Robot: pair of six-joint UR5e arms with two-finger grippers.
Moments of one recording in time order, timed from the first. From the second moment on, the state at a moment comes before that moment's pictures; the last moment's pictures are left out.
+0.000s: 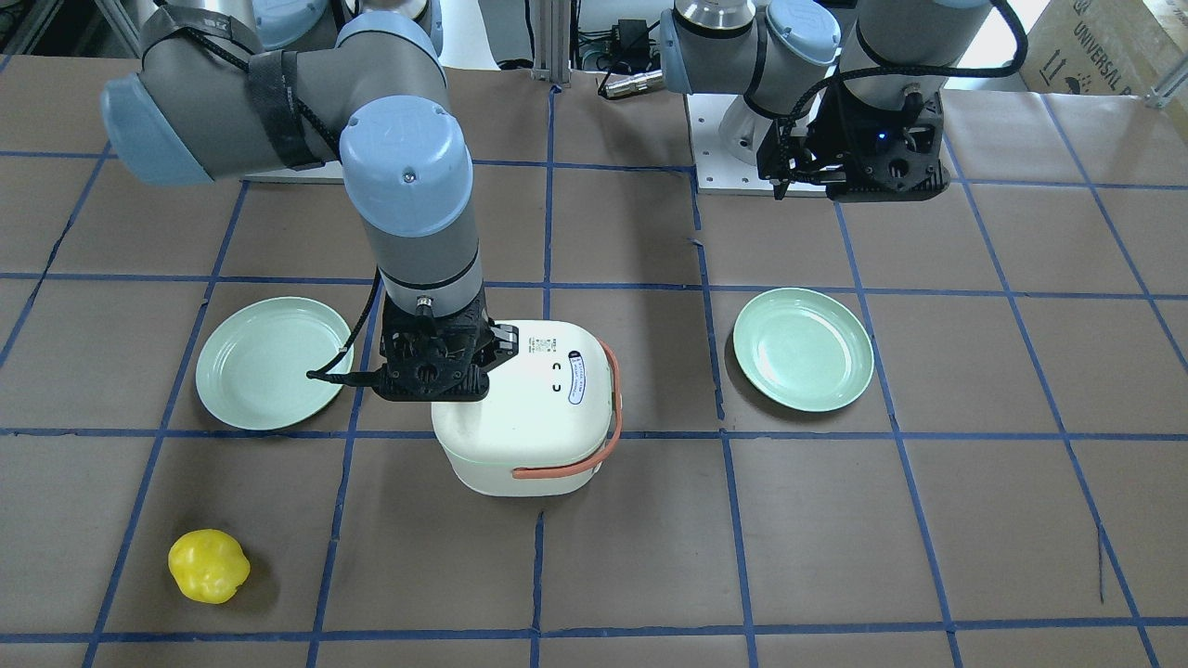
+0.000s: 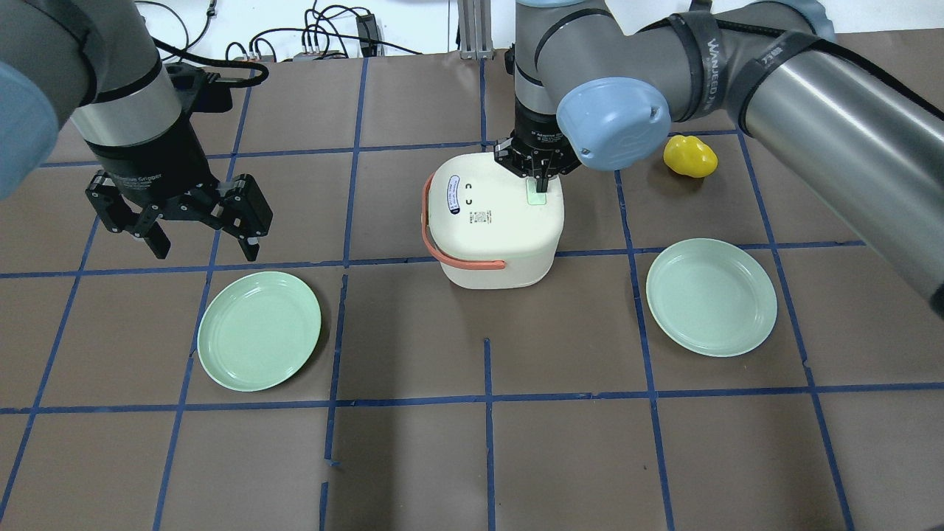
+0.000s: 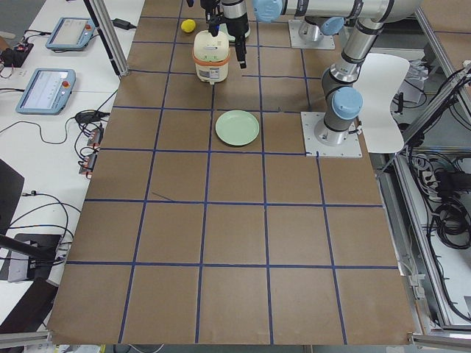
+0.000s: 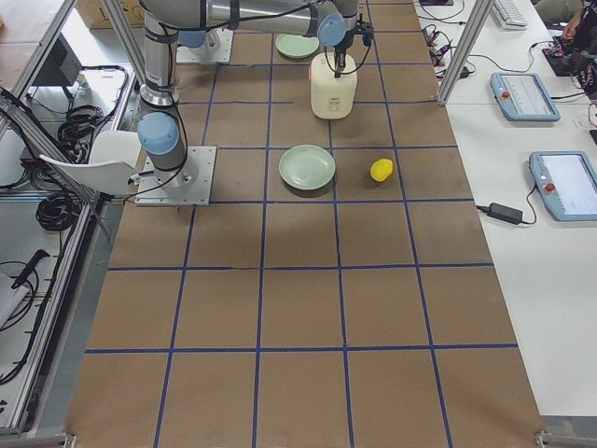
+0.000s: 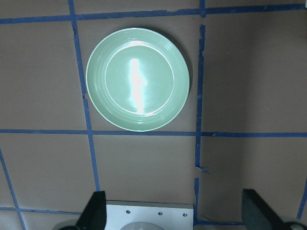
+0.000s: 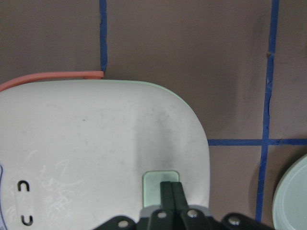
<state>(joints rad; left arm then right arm) -1.55 -1.52 -1.61 -1.79 1.69 0.02 1.84 -1.23 1.49 -1.84 -1.59 0.25</state>
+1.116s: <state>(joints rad) -1.55 -1.52 -1.61 -1.79 1.69 0.02 1.85 -1.28 1.33 -1.63 -1.56 0.27</state>
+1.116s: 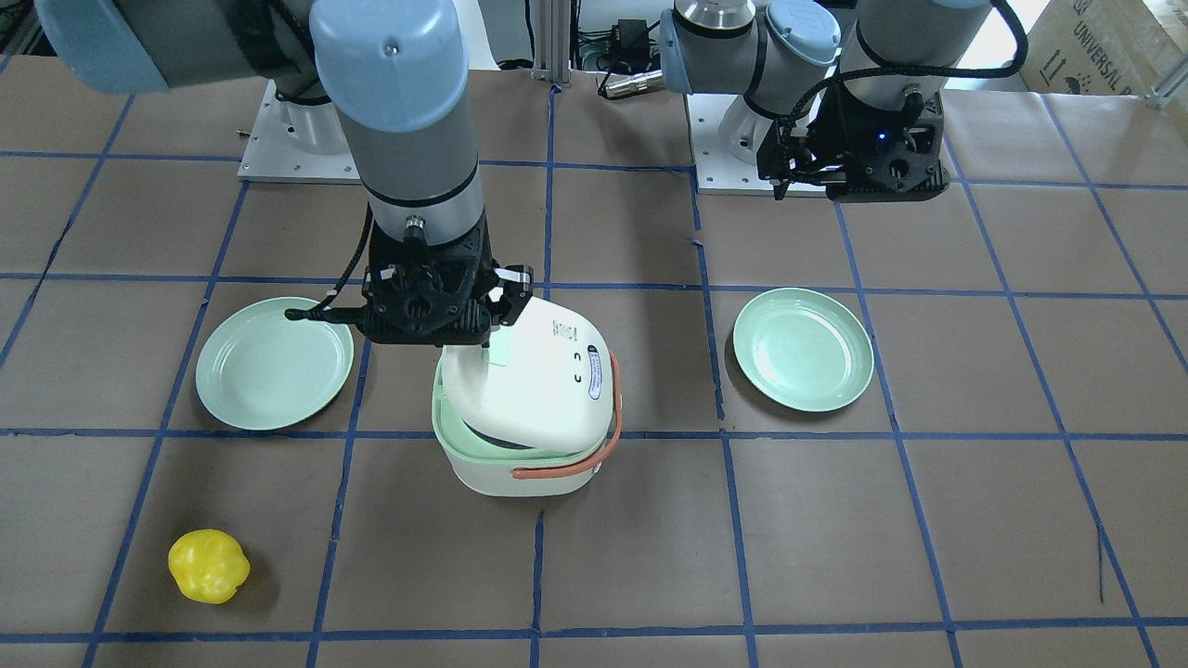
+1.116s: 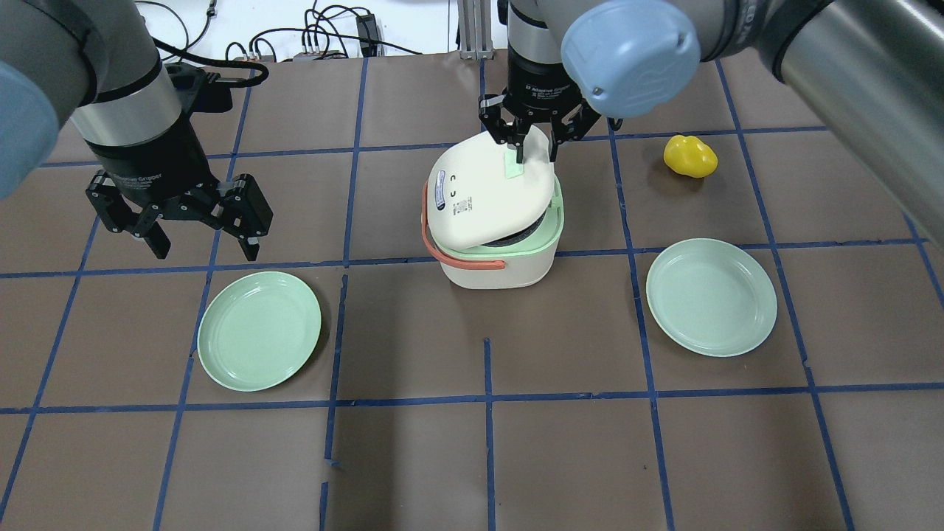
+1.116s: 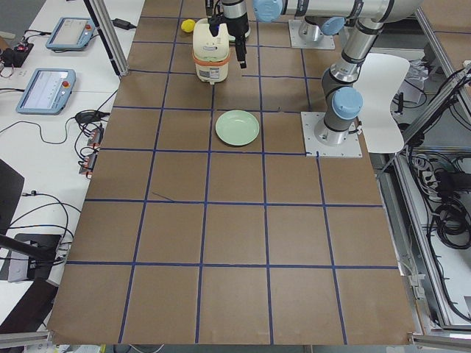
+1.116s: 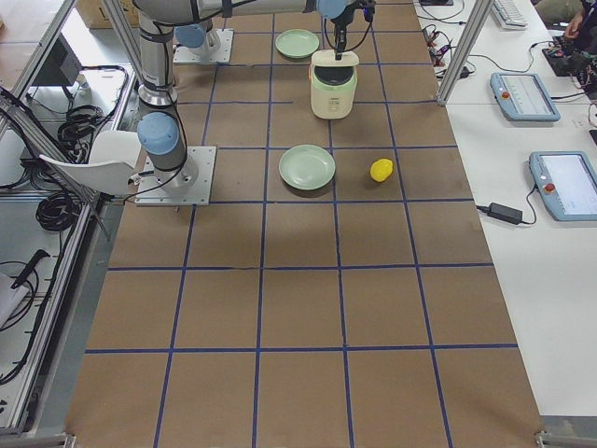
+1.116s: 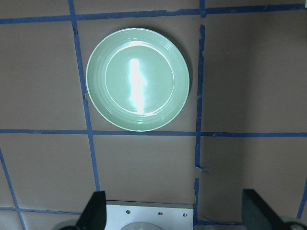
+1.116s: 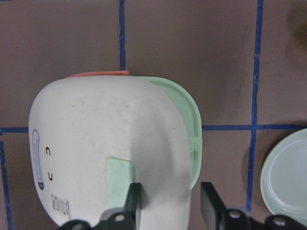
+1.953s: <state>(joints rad) -1.55 -1.52 -1.61 -1.79 1.69 0.02 1.82 -1.40 1.28 -1.51 -1.56 0.25</state>
